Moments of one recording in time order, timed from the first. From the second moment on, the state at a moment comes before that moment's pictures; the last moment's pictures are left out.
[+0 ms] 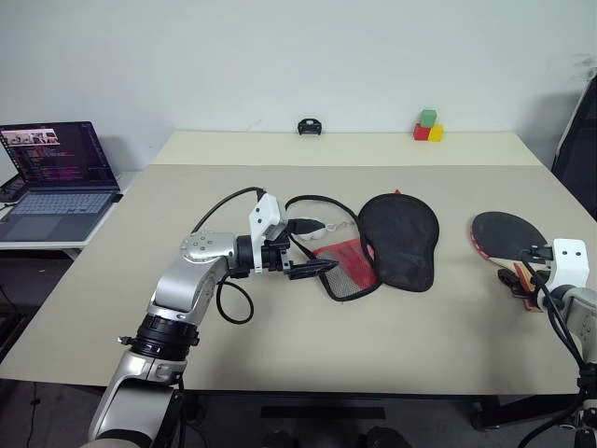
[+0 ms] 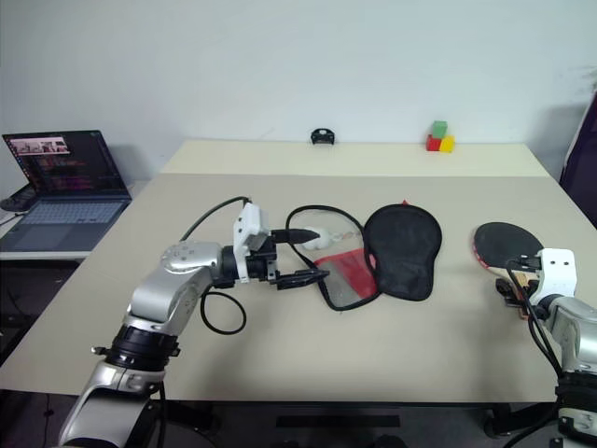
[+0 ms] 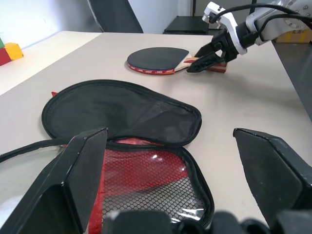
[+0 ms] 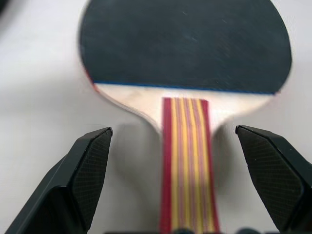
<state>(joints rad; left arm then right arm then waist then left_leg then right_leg) -0.65 0.48 -0.11 0.08 -0.36 0.33 -1.11 -0.37 -0.66 -0.41 0.23 0.25 0.77 0.35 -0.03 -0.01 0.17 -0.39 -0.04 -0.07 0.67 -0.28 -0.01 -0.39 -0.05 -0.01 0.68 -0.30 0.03</state>
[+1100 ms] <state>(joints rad) -0.65 0.49 -0.11 0.09 -0.35 0.32 -1.10 -0.51 -0.75 -0.27 0.47 0.21 0.75 0.44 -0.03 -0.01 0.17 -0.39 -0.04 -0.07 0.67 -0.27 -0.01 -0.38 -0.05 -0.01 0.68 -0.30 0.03</state>
